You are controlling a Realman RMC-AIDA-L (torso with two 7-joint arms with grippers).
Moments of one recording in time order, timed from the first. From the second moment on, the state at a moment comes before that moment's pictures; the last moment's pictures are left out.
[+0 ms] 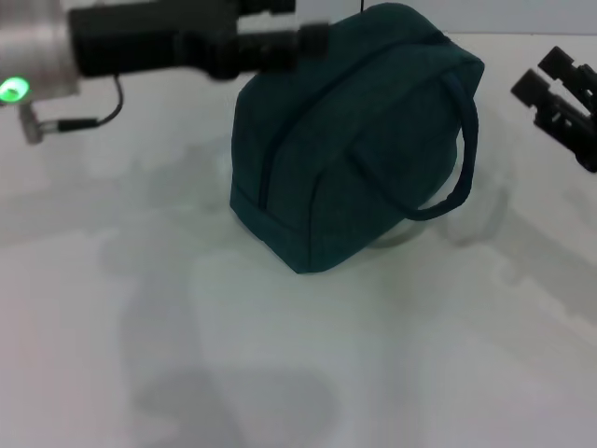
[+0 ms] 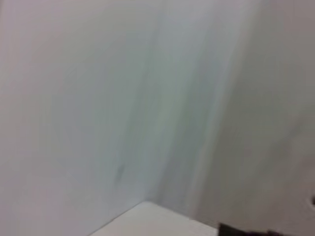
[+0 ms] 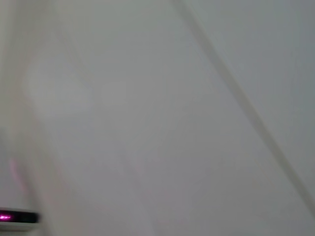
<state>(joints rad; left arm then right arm) -0.49 -2.07 0.94 1.12 1.63 1.55 -1.83 0.44 1.98 -1.69 -0.25 -0.34 -1.58 0.99</state>
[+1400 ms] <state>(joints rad) -0.22 -2.09 0.83 0.85 1.91 1.65 -1.32 0.41 1.96 -1.68 -0.25 -0.91 -1.43 0.87</state>
